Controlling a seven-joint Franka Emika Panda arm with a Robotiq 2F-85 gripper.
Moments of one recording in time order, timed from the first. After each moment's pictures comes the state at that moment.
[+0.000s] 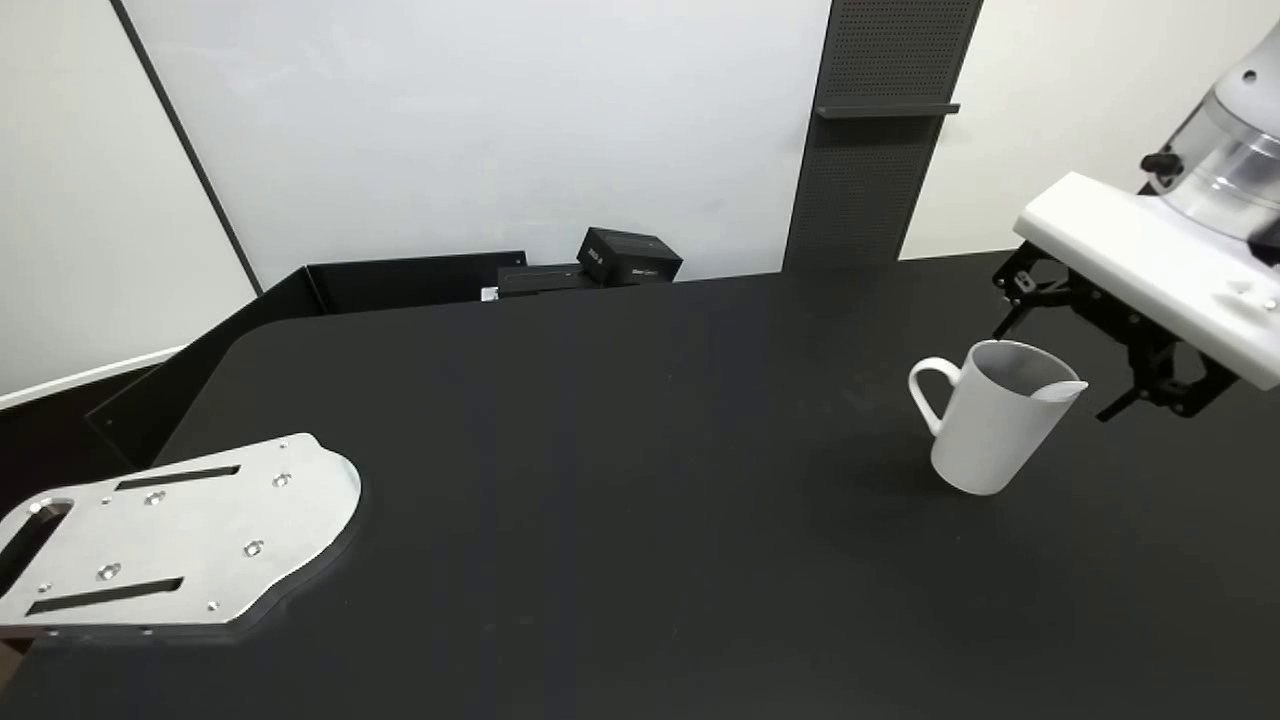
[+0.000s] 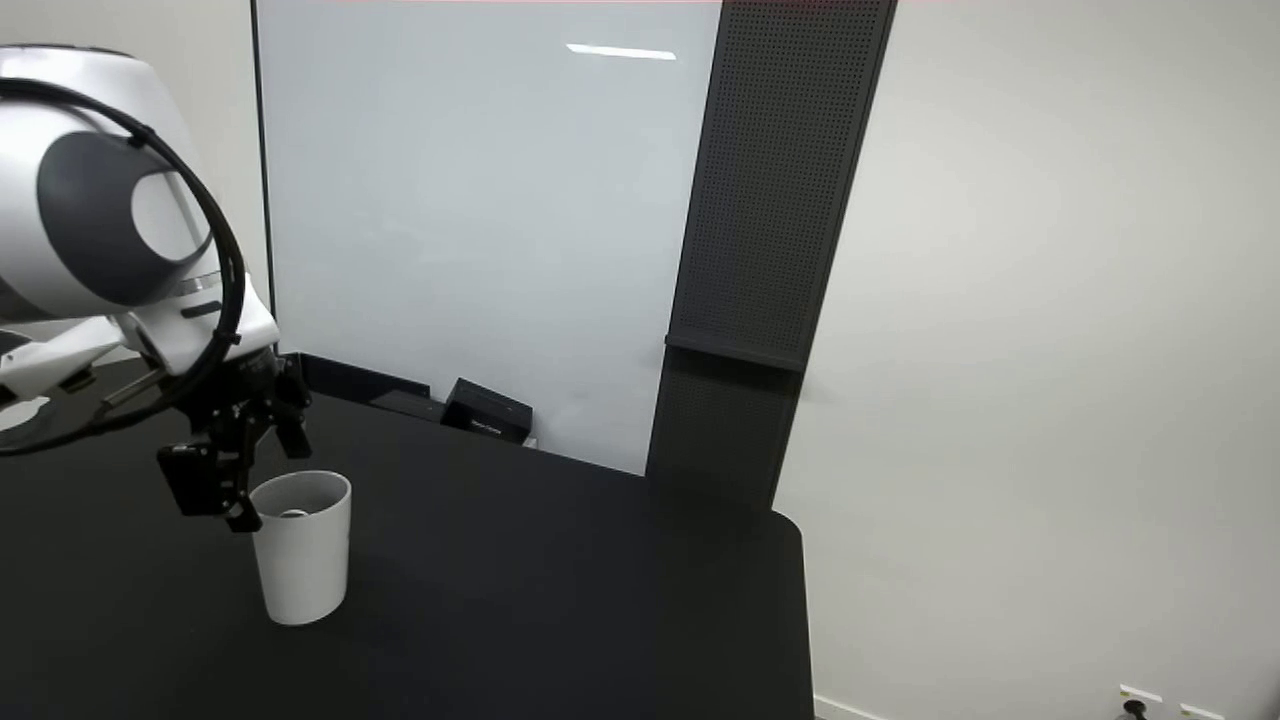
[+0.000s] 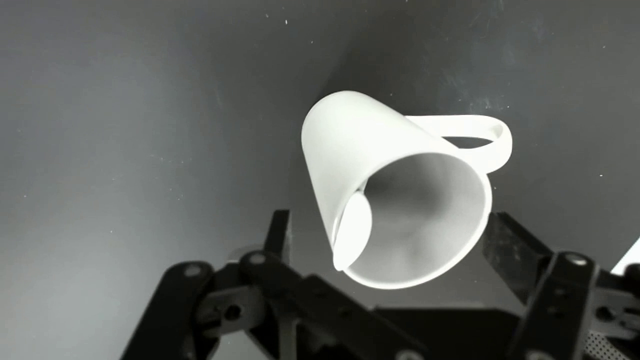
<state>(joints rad) -0.18 0.07 0.28 -2.55 -0.45 2.86 1.77</state>
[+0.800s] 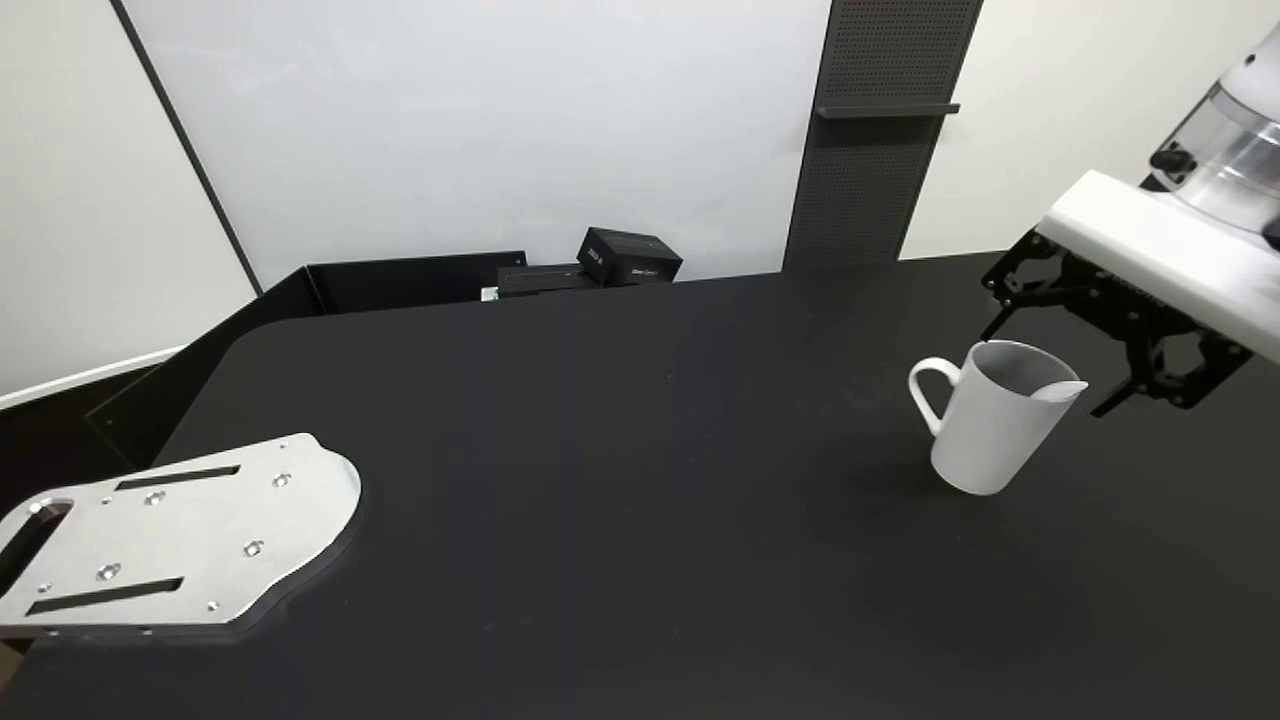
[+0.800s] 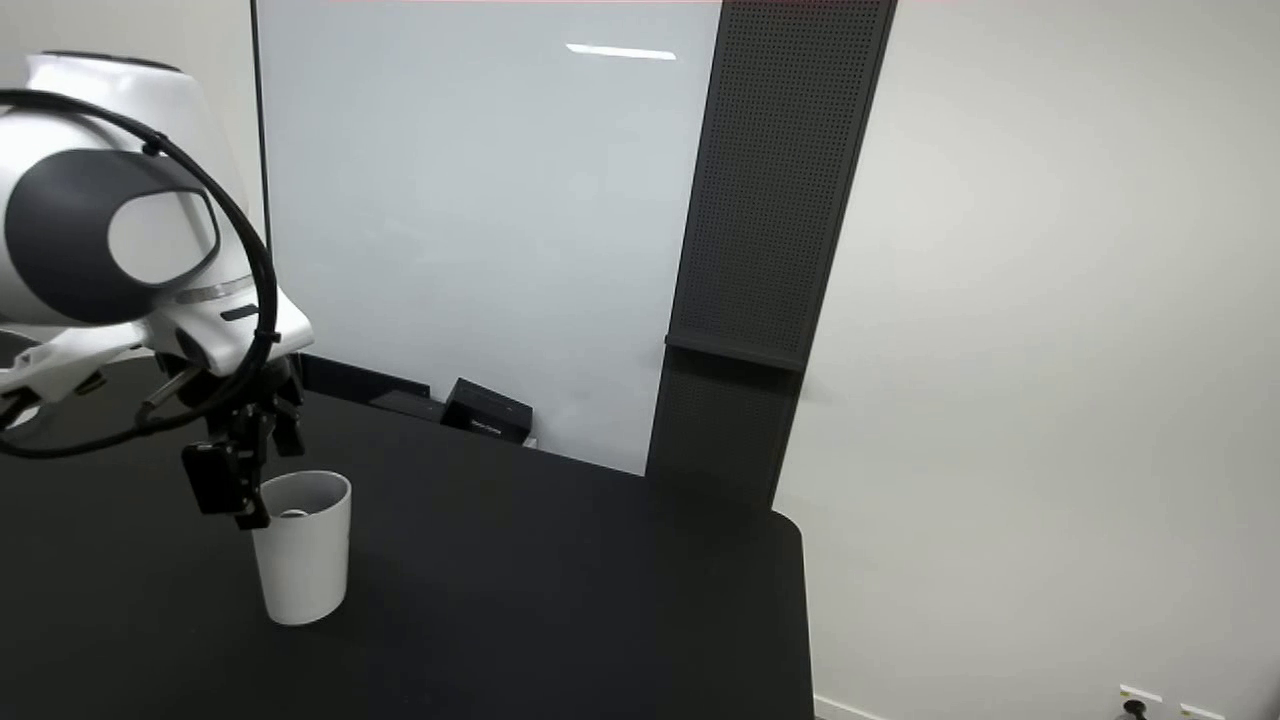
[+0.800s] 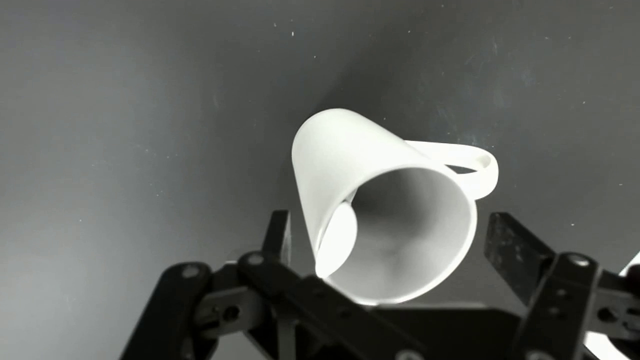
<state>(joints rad) -0.17 0.09 0.27 -2.54 -0.19 2.89 1.40</state>
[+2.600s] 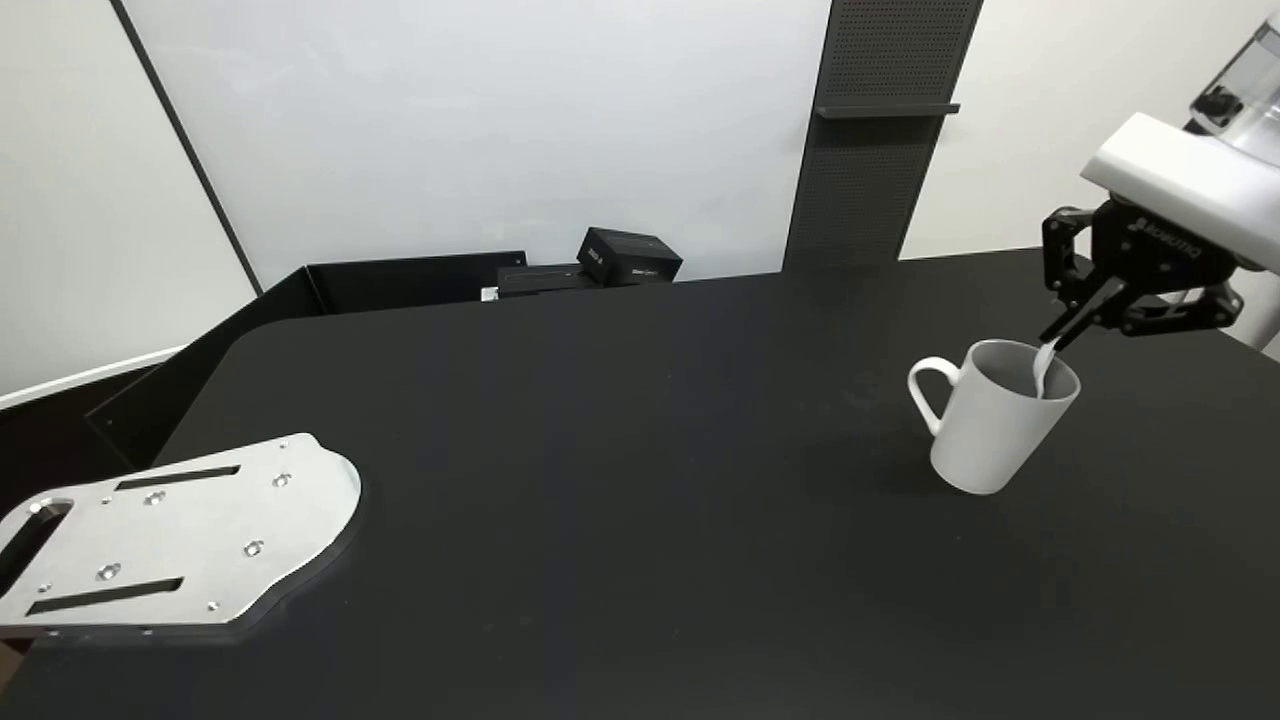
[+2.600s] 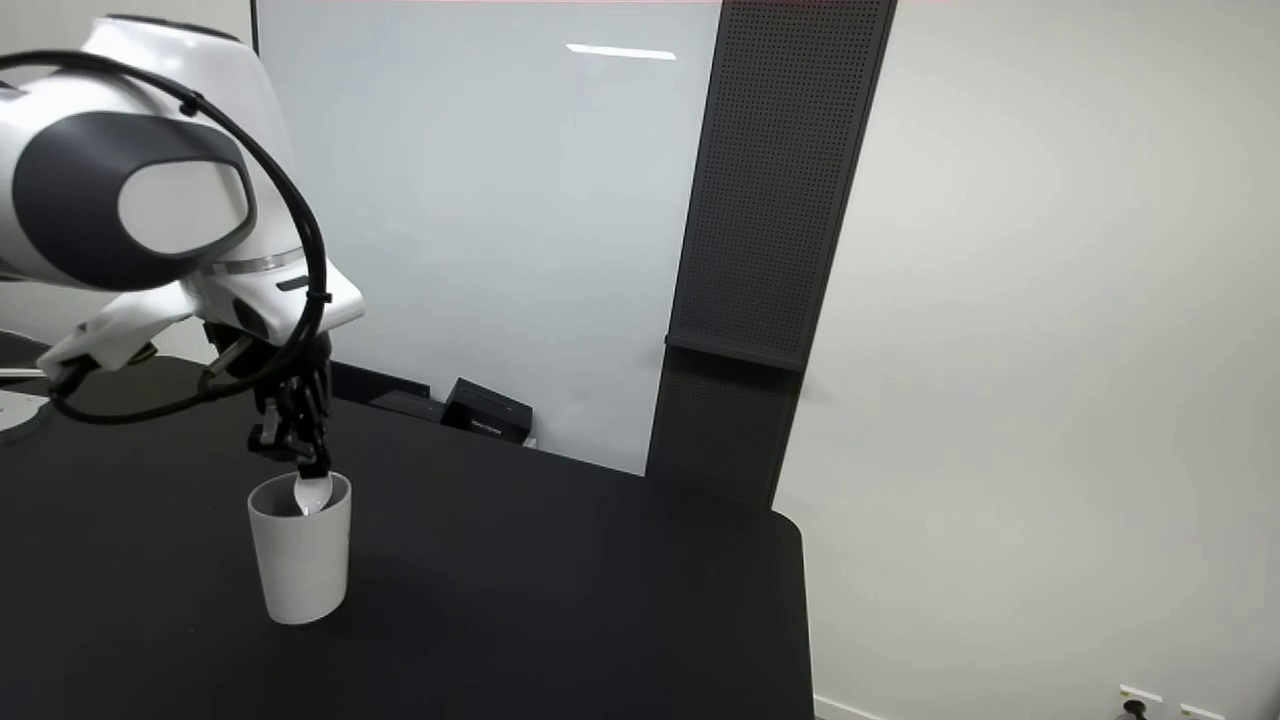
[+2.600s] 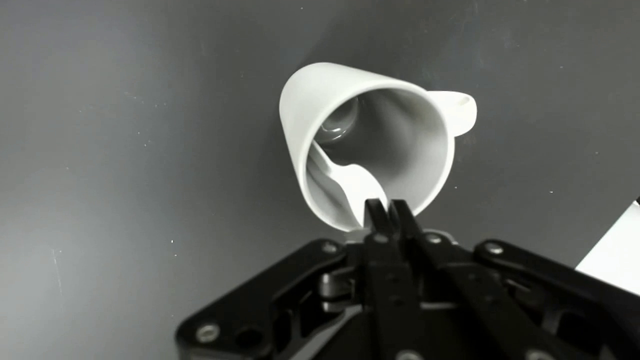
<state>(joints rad) 0.03 0.05 0.03 -2.51 -0.01 2.84 1.18</state>
